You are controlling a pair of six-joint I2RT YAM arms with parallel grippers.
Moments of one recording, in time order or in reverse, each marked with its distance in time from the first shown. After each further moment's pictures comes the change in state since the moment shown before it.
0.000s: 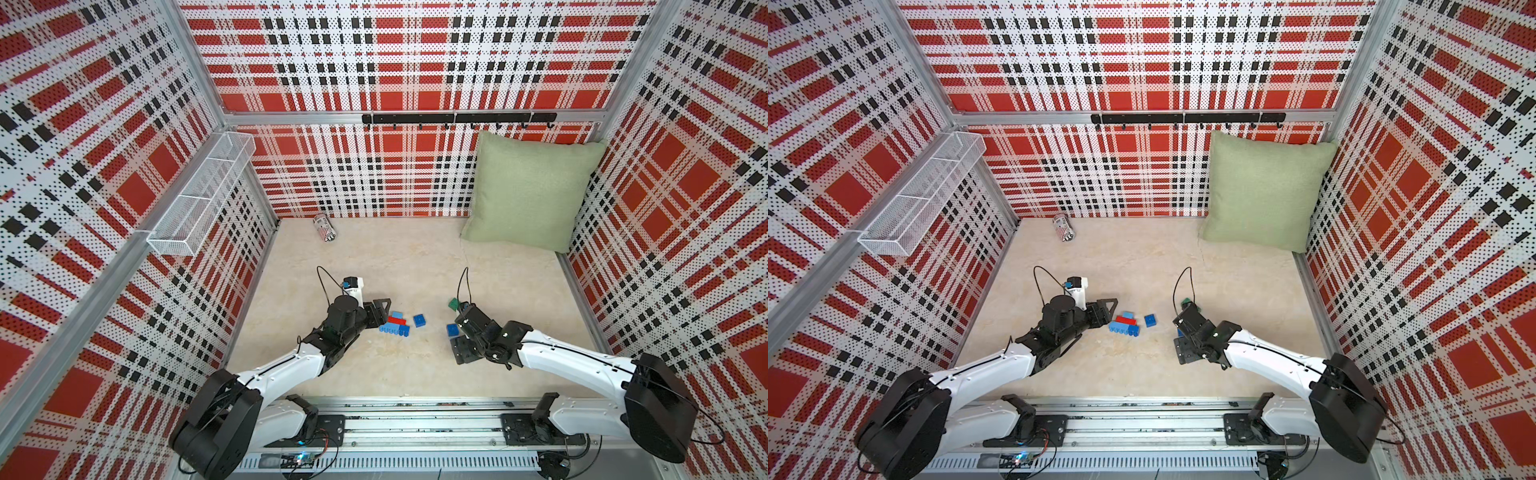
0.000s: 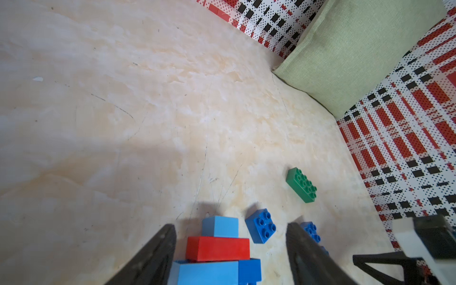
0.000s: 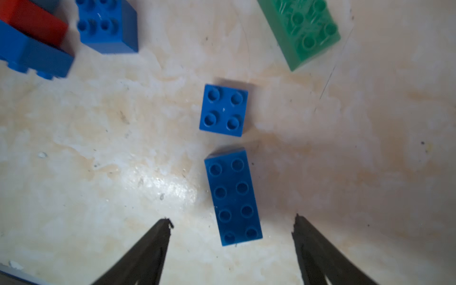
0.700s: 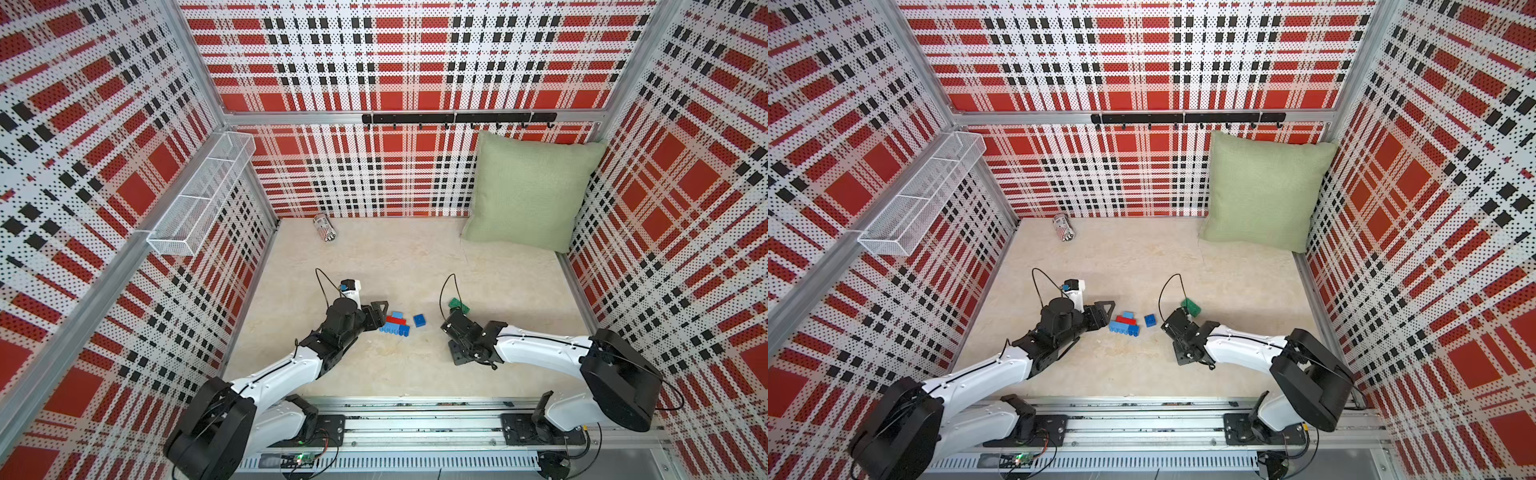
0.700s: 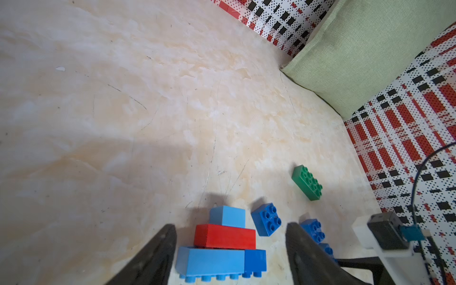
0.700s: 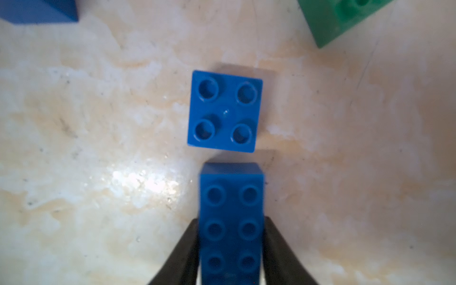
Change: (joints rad) left arm -0.006 -0.053 -0.013 -0.057 -0.025 -0.021; right arm 0.038 0.192 0.023 0.083 0.068 0.052
